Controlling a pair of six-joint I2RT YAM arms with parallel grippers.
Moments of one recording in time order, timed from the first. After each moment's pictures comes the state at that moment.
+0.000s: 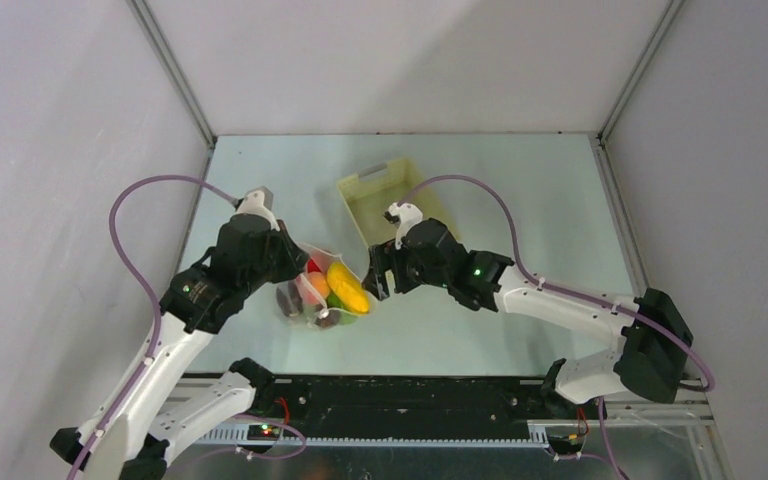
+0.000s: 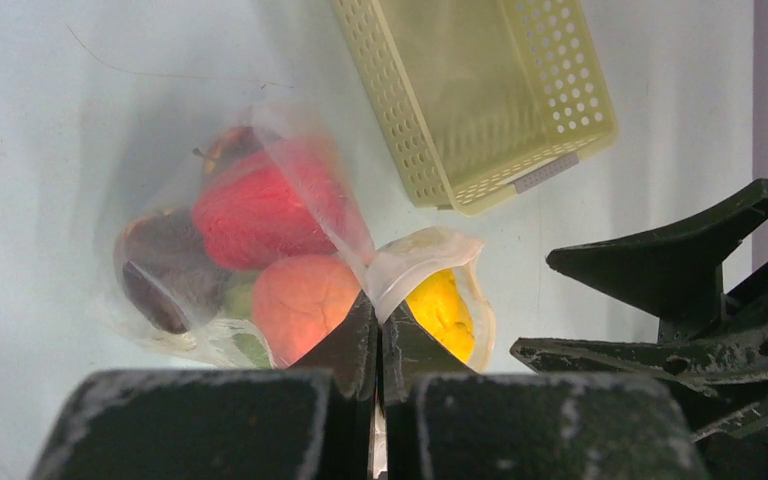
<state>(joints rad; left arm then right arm) -0.52 0.81 1.05 -0.87 -0.17 -0.66 1.00 1.38 1.06 -0.21 0.00 0.50</state>
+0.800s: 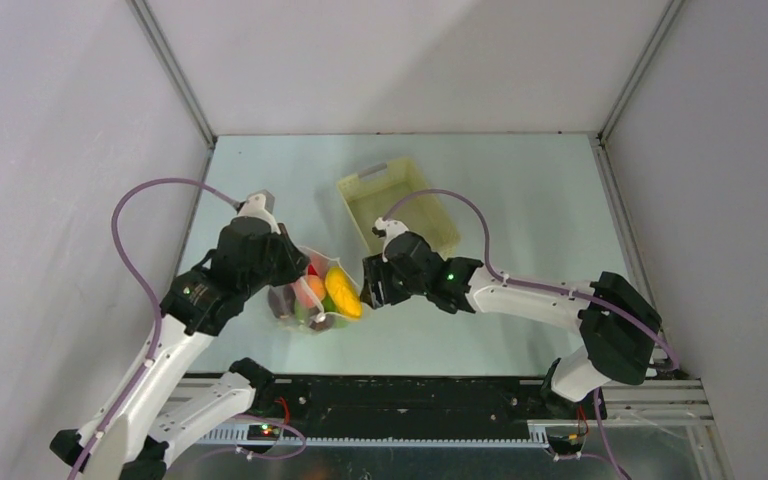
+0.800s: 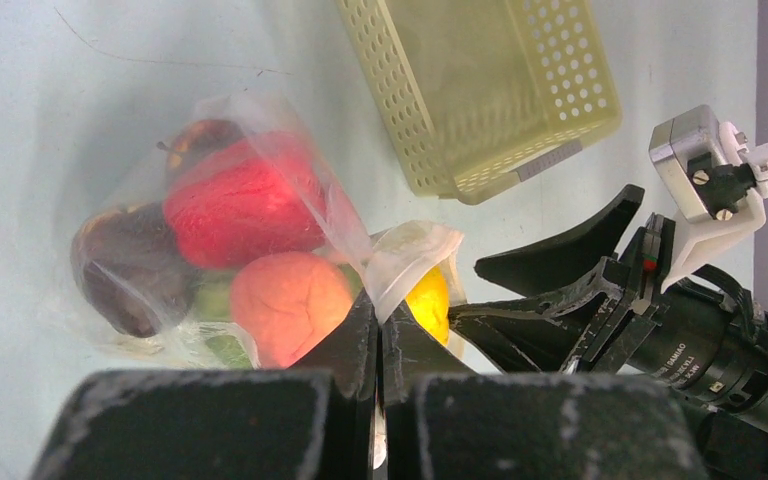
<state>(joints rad) -0.52 0.80 1.03 -0.87 -0.15 -0.66 1.04 1.54 1.04 -0.18 0.02 0.60</state>
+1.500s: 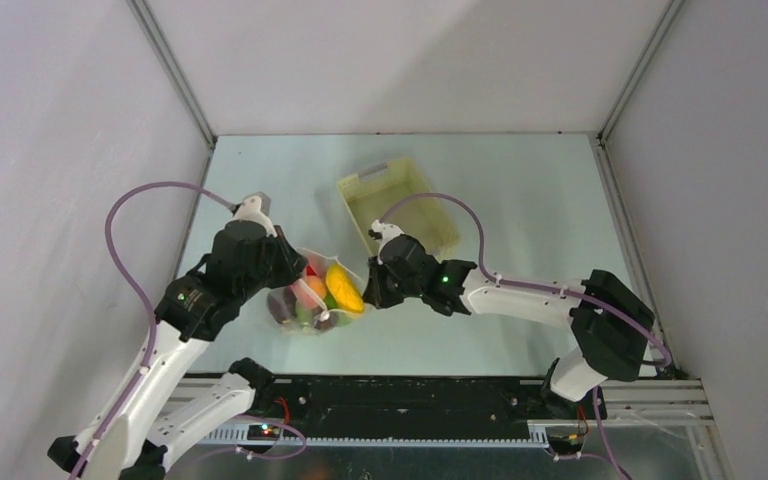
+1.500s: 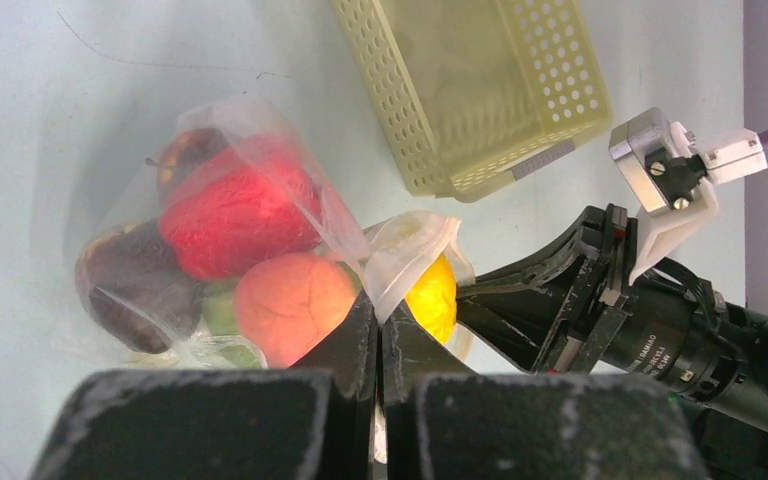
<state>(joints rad) -0.52 0.76 1.03 -0.88 -0.15 -0.65 1.06 1.58 1.04 -0.12 -0.02 0.67</state>
